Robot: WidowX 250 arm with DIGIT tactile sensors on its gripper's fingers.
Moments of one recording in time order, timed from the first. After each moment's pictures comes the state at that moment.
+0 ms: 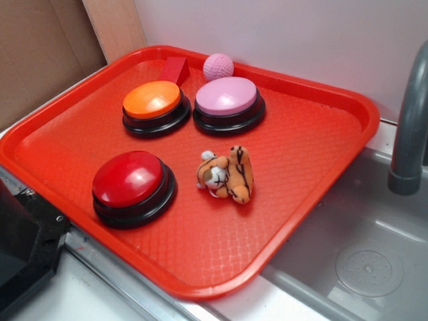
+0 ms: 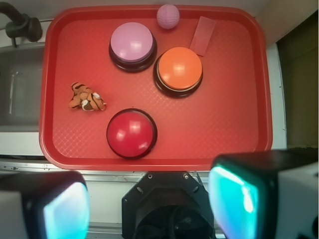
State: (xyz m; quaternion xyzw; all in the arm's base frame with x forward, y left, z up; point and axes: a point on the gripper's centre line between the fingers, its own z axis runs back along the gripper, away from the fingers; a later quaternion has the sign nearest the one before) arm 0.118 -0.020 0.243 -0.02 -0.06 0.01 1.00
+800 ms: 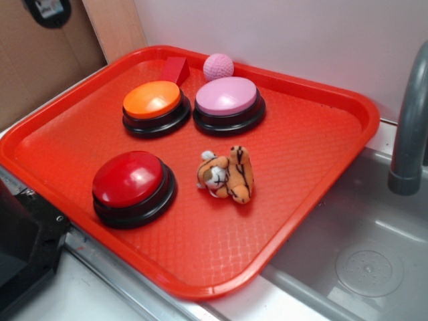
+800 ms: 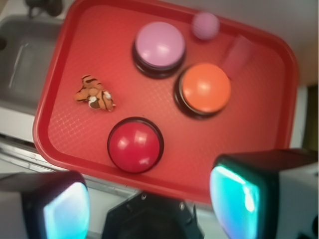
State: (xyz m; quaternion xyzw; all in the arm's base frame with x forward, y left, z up) arm 0.155 -0.042 0.209 -0.01 -0.08 -0.17 0.98
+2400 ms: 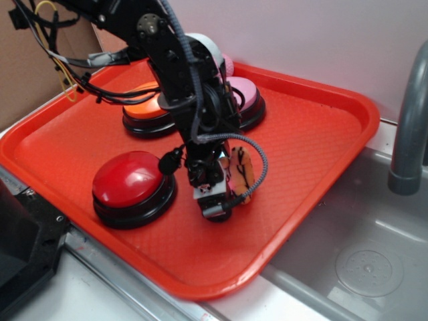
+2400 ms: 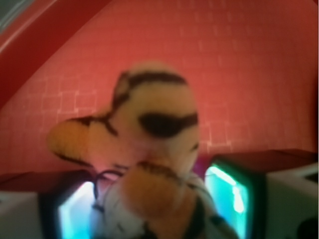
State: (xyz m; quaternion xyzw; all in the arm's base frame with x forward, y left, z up) arm 0.213 -0.122 0.025 -0.05 -0.11 -0.36 0.92
